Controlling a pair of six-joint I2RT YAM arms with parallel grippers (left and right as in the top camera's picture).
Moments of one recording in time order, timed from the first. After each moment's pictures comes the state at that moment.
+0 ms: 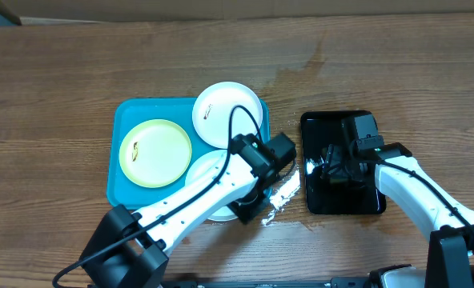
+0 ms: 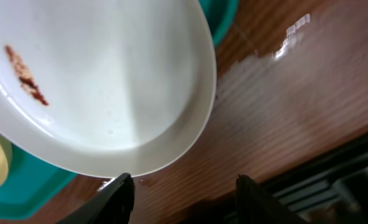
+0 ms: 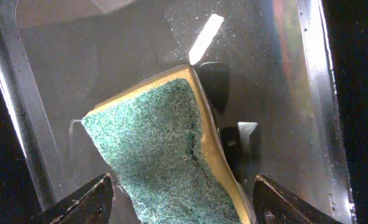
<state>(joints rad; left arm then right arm) -0.82 1.72 1.33 -1.31 -0.02 -0.13 0.20 1.52 0.80 -0.55 0.06 0.43</state>
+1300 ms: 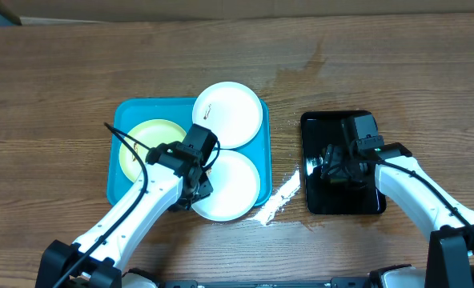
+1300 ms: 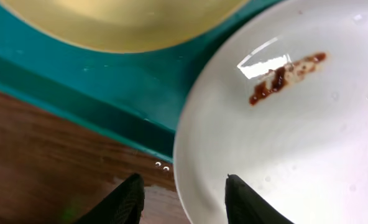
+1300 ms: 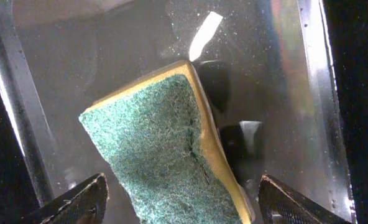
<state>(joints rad) -0.43 1.46 0.91 -1.00 -0.11 -0.86 0.20 1.52 0.80 -0.56 0.06 0.44</state>
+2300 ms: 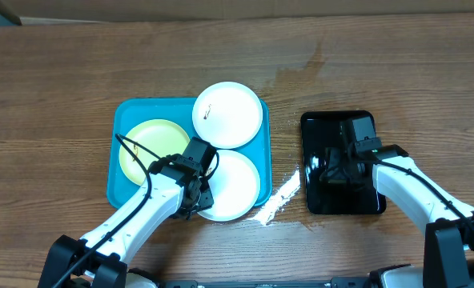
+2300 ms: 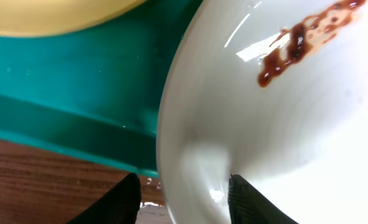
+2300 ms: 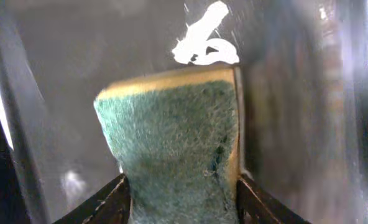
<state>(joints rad) -0.43 1.46 0.77 -0.84 -0.06 -0.73 0.20 1.55 0.77 -0.52 0.03 0.38</state>
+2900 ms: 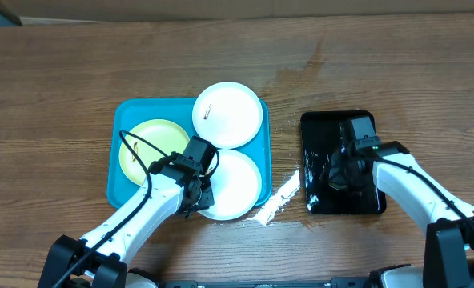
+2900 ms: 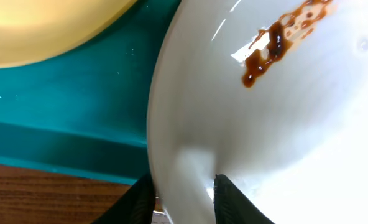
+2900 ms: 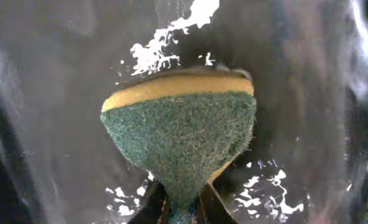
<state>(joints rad) -0.43 1.46 0.77 -0.82 -0.06 -0.64 0.20 1.55 0.82 -0.65 0.03 0.38</state>
